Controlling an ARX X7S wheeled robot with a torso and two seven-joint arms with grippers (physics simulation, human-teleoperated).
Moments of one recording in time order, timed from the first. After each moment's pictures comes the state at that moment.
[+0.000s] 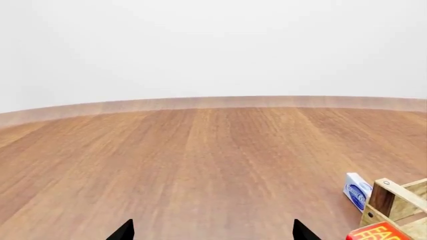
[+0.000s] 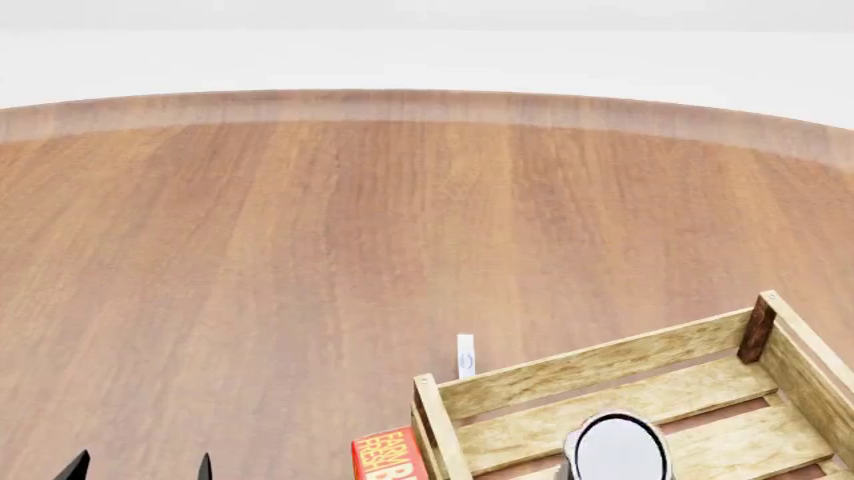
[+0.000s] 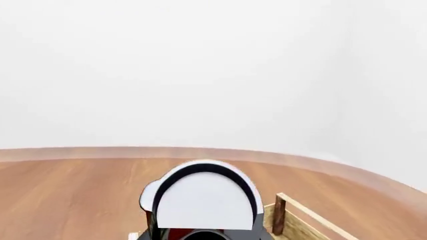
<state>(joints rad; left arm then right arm) -0.03 -0.24 0.29 0.01 -0.22 0.01 -0.31 -0.18 0.22 -0.25 -0.64 0.04 0.30 0.50</state>
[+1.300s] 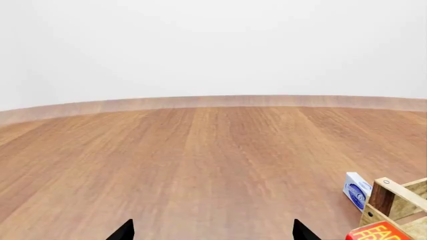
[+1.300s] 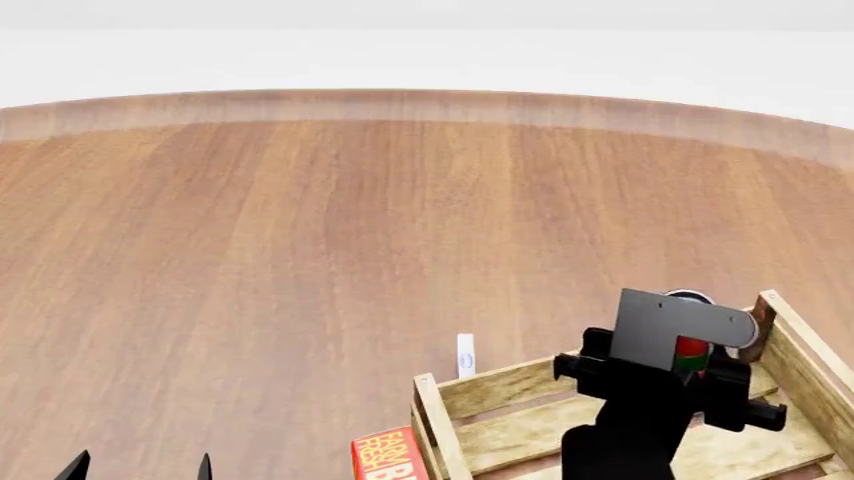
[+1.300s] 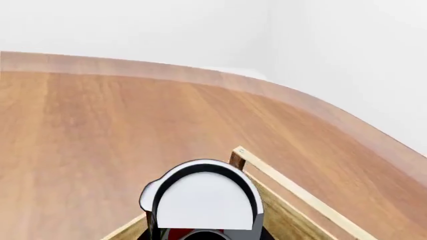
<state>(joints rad) -0.04 -0.26 0.32 0.01 -0.24 0.02 -0.33 0.82 0.10 -0.15 0.94 0.09 0.14 0.52</state>
